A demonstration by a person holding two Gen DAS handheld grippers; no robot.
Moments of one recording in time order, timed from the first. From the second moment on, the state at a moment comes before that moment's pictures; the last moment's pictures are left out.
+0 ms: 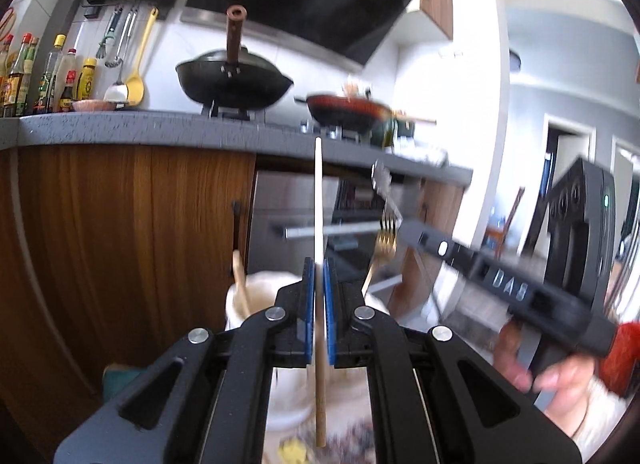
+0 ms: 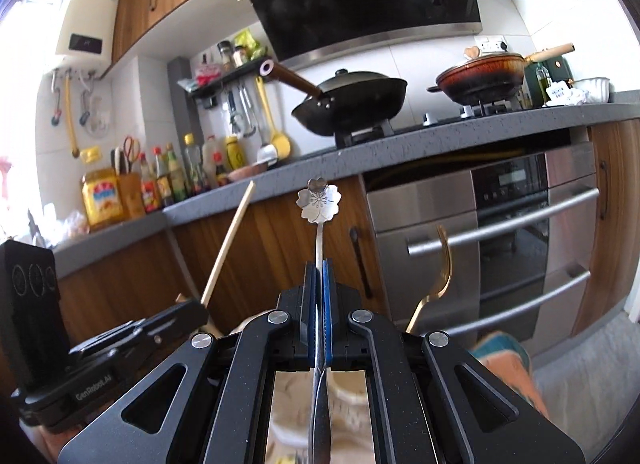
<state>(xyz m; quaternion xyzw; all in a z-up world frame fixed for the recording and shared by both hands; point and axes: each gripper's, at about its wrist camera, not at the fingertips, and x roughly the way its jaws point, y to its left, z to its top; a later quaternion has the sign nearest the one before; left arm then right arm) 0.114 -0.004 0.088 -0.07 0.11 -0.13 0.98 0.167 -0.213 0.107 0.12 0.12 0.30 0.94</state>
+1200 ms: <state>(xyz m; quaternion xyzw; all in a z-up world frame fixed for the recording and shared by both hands) 0.156 -0.003 0.054 -0.04 0.11 -0.13 0.99 0.225 -0.187 0.061 0.08 0.10 0.24 0.96</state>
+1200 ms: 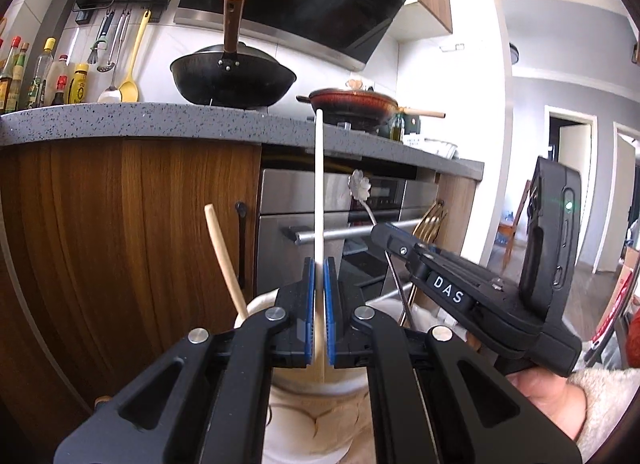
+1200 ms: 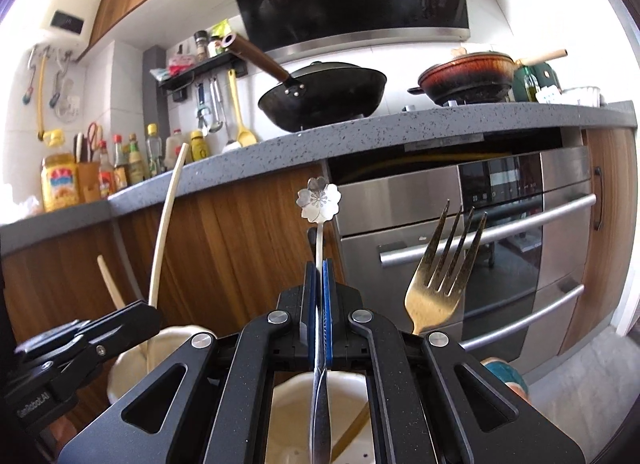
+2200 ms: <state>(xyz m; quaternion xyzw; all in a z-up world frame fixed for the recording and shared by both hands) 0.157 -0.009 0.055 -0.02 0.20 -0.10 0.97 0.197 -0.197 0.053 0.06 0.18 0.28 0.94</state>
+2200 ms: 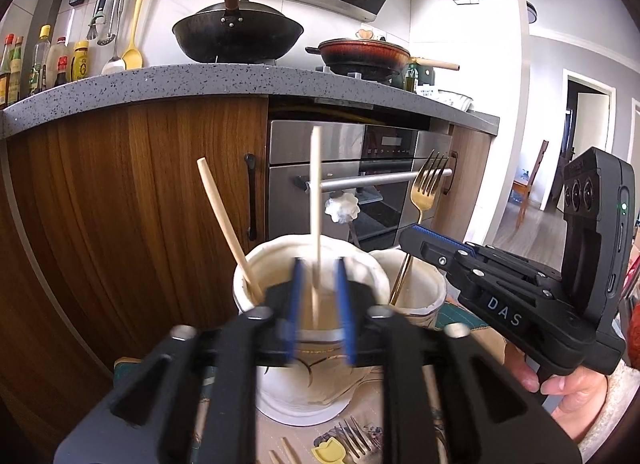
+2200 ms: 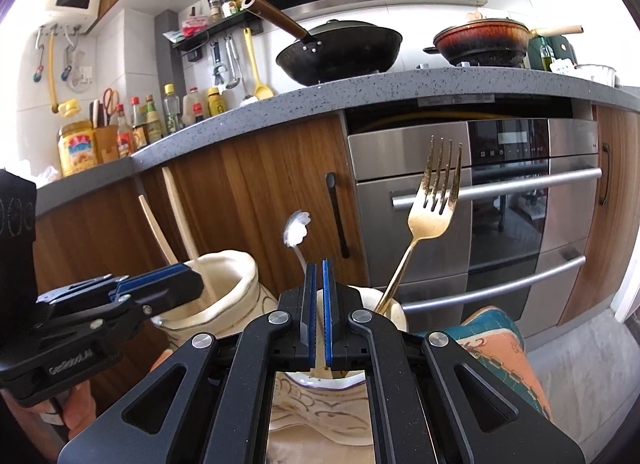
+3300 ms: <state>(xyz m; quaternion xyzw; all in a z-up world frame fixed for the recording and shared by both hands) 0.055 0.030 -0.005 -0.02 0.33 0.02 0.94 0.105 -0.227 0.001 0.07 0.26 0.28 0.92</state>
